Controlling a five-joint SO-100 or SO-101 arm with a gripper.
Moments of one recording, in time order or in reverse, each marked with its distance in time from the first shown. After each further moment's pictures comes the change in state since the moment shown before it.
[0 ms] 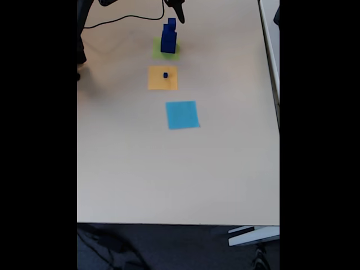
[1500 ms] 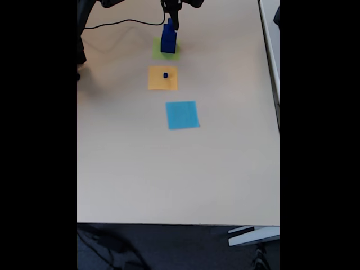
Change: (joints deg) arm 1.0 -2.5 0.0 5.1 -2.5
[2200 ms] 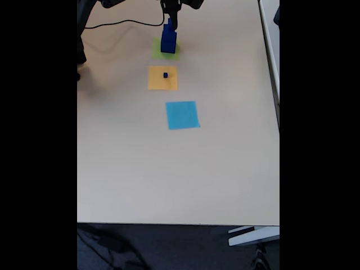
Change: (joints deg) arm 0.0 -0.4 0.0 1.1 -1.1
